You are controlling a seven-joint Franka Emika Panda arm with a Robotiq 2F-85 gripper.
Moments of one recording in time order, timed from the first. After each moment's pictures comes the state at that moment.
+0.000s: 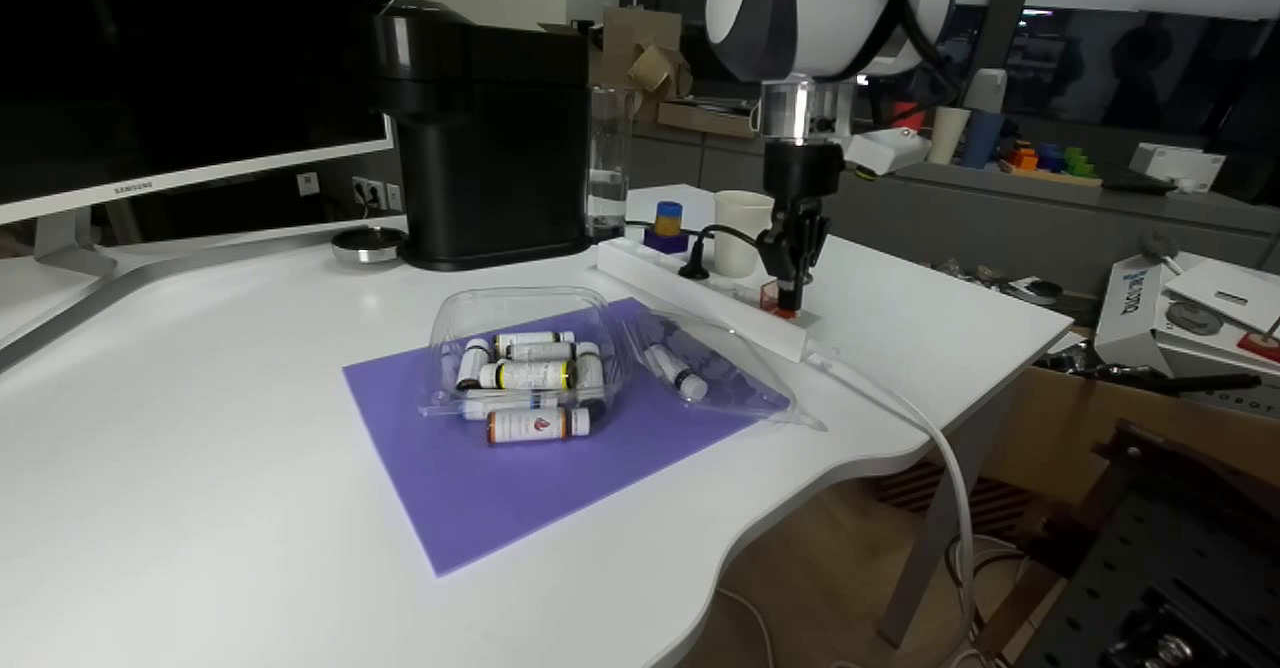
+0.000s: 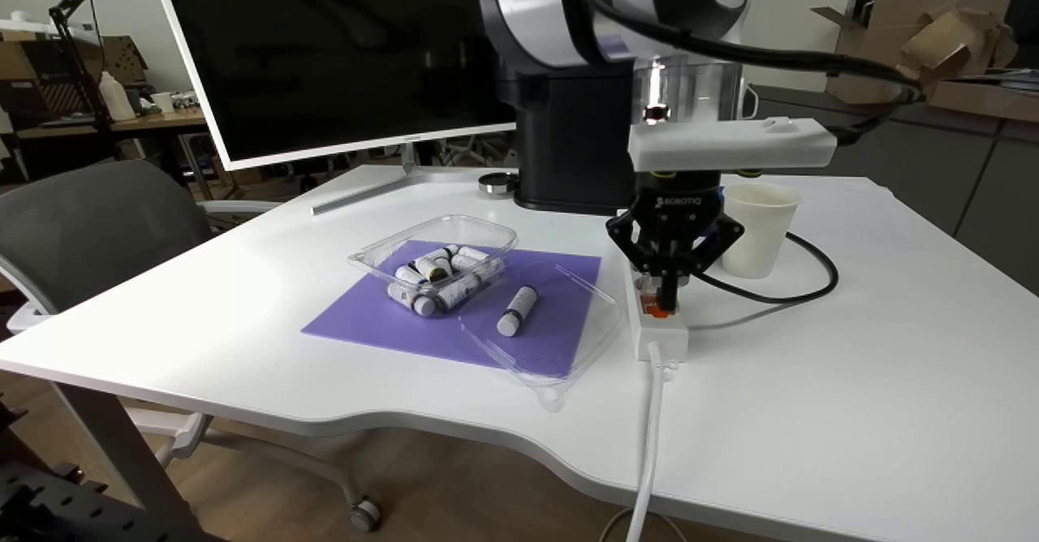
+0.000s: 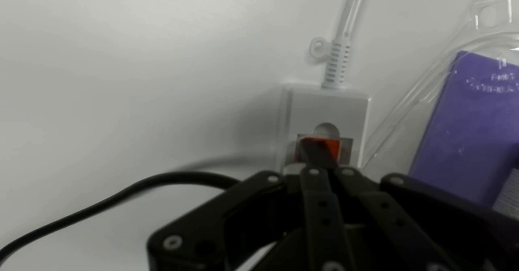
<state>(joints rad) -0.41 0.55 -0.08 -2.13 -0.06 2.59 -0.67</state>
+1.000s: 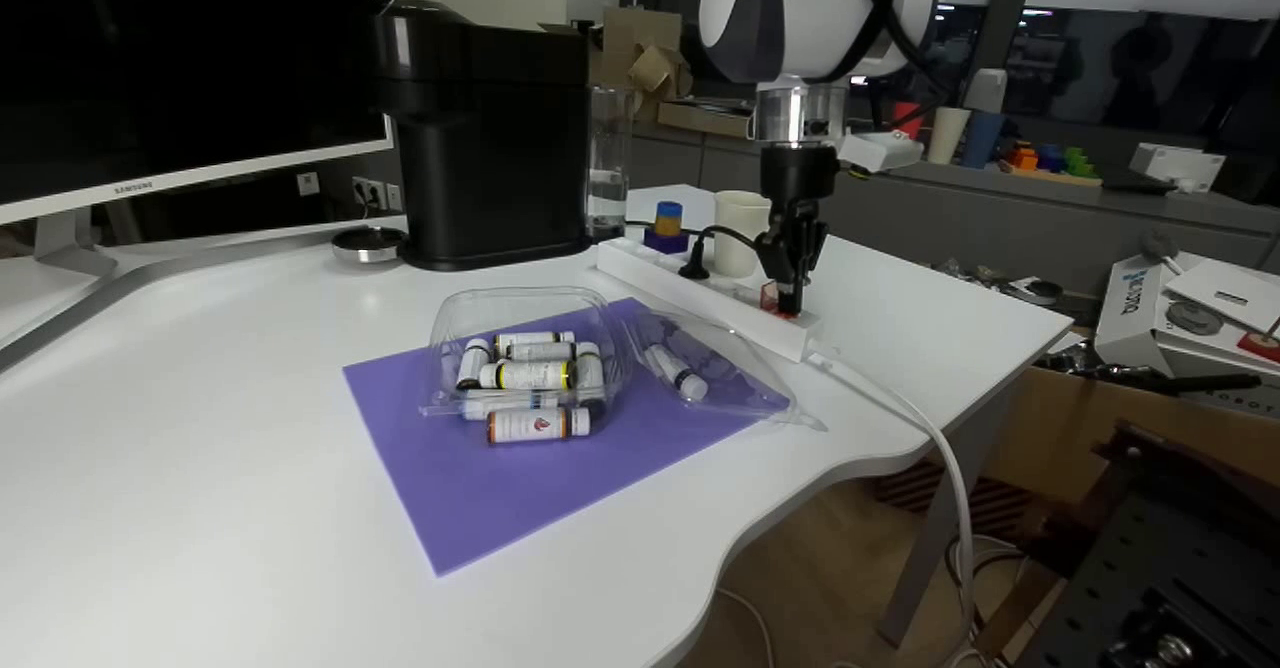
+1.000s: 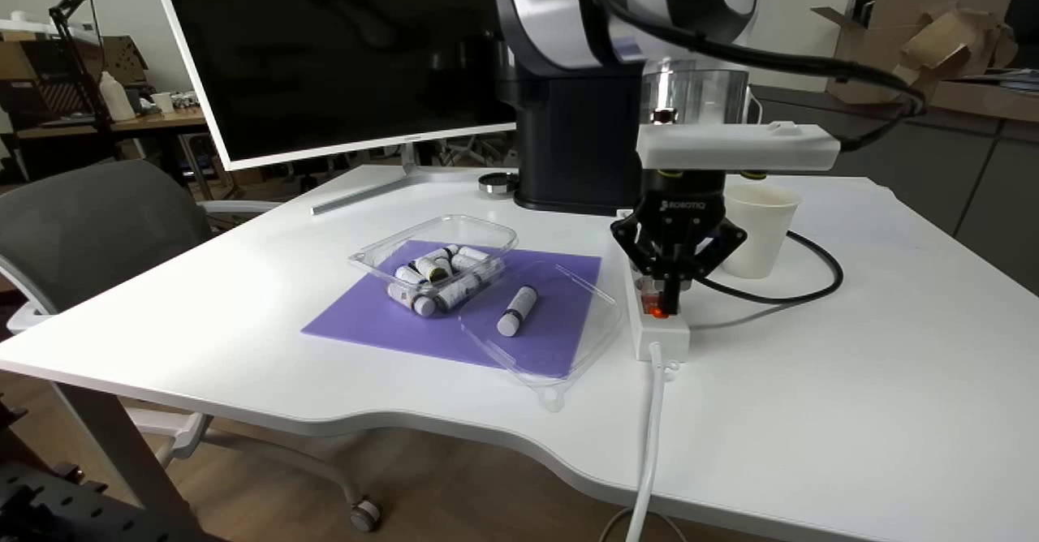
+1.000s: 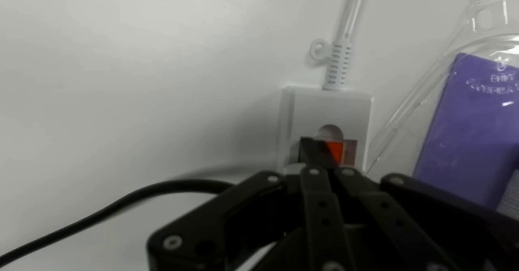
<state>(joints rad) -0.41 0.59 -0.08 -2.06 -0.05 2.50 -0.67</state>
